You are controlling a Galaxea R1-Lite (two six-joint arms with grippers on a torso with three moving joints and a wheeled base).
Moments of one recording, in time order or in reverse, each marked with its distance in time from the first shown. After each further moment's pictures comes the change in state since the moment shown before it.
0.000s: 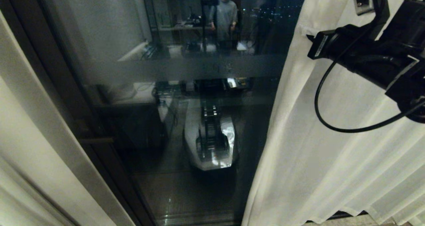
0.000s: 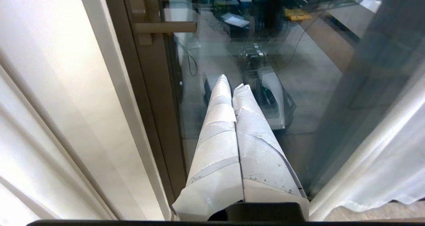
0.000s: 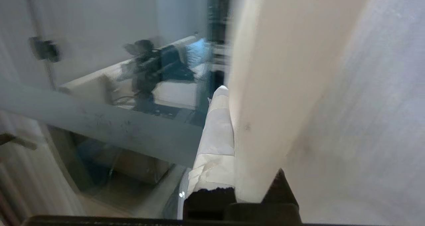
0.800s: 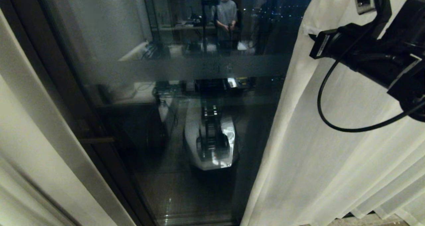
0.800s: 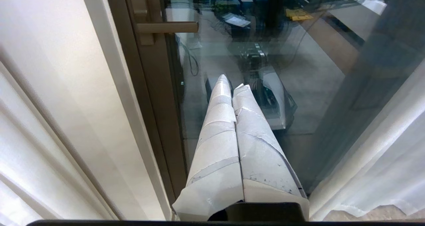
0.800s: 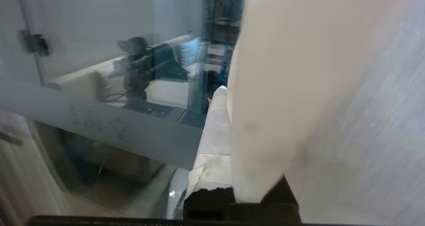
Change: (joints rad) left arm 0.000 0.000 0.000 0.000 0.000 0.000; right arm 0.014 -0.006 -0.008 0.002 -0.001 -0.055
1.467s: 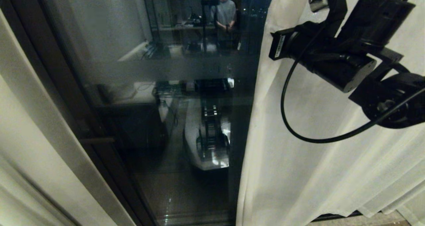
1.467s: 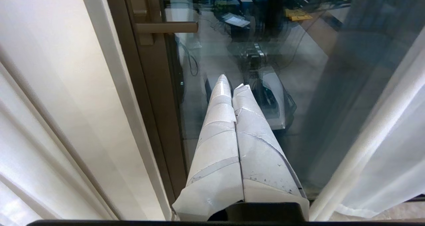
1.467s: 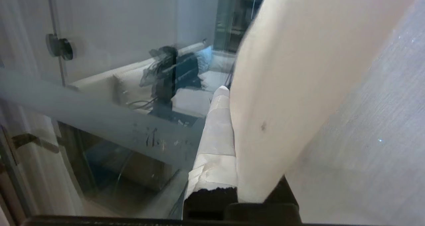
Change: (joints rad) left arm 0.000 0.000 0.000 0.000 -0.001 0.000; right arm 0.247 0.076 -0.093 0.007 -0.192 -0.073
